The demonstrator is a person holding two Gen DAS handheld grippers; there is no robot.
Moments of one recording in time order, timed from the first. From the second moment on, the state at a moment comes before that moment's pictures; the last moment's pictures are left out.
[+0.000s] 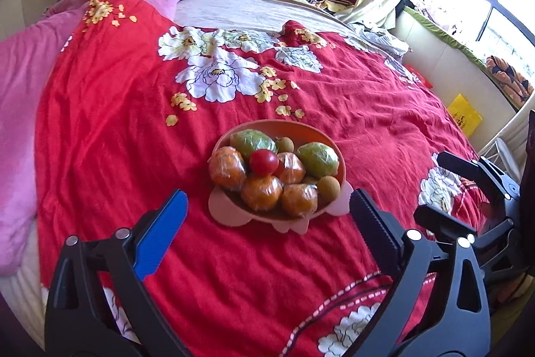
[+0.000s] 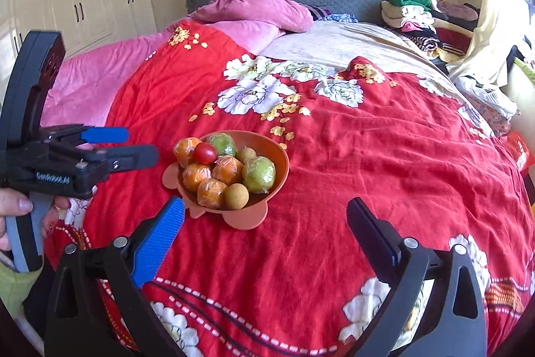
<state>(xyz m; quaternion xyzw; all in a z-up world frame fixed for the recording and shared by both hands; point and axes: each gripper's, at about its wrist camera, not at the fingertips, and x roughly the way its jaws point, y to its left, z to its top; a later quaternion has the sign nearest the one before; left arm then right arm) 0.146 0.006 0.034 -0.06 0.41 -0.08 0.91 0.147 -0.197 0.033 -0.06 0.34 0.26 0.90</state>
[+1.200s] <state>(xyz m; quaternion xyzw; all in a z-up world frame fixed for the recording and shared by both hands) 0.032 -0.015 -0.001 -0.06 0.42 -0.02 0.90 0.059 -0.203 0.016 -0.08 0.36 0.26 0.89</state>
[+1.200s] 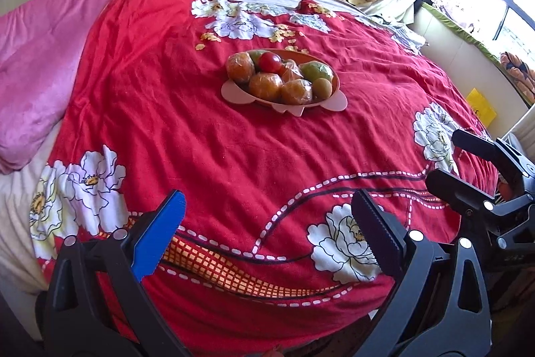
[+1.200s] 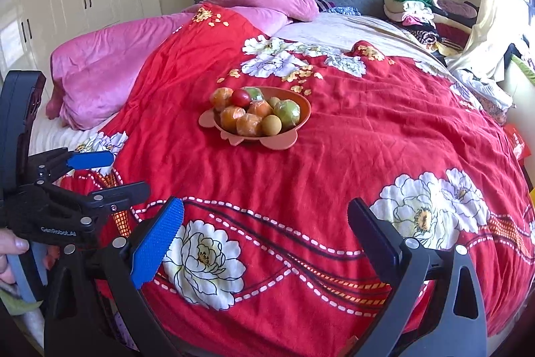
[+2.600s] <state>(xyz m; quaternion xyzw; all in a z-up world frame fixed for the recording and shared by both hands) 0.030 -0.007 0.006 -0.07 0.42 0.01 0.91 0.062 -0.204 0.013 -0.08 0.36 0.26 0.89</state>
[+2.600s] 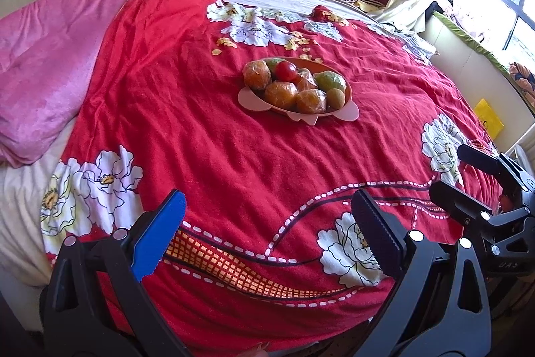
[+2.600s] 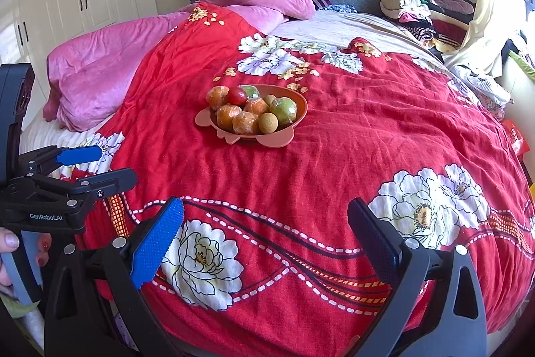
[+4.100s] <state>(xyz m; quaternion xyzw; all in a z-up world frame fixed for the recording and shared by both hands) 0.029 -0.005 0.013 -0.08 0.41 0.00 0.91 0.063 -0.207 0.011 -0.07 0.37 0.25 0.89</state>
